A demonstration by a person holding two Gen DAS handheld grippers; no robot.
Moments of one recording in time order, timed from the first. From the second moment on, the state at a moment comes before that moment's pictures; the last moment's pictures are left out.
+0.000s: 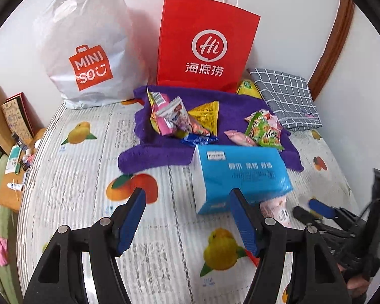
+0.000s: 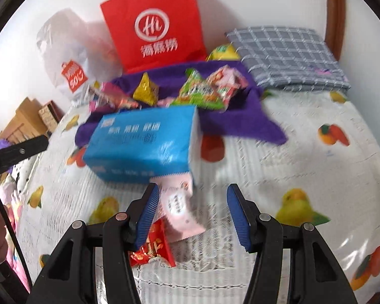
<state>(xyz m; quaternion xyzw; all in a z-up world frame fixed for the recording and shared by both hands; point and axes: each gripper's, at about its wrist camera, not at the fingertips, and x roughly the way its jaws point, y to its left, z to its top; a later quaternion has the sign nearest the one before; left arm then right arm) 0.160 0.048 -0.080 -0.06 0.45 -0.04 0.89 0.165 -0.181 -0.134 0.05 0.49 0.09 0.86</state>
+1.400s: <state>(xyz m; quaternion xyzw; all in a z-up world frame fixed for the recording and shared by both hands) 0.114 -0.079 -0.162 0.05 0.51 -0.24 0.83 0.117 -0.271 -0.140 0.05 0.45 0.02 0.89</state>
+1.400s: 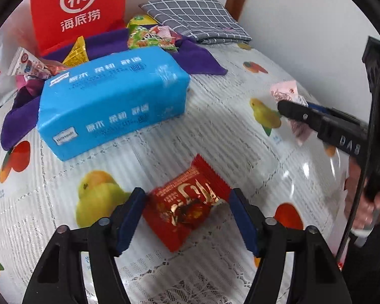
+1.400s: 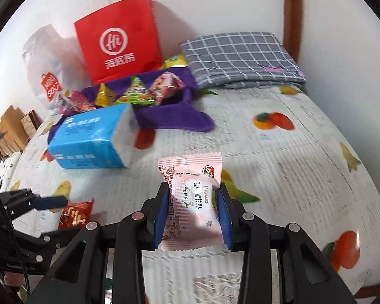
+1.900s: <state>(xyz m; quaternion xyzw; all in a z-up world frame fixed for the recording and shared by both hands) 0.109 -0.065 -0.147 0.06 0.49 -0.24 0.84 0.126 -0.264 -0.138 0.04 0.45 0.04 0.89</state>
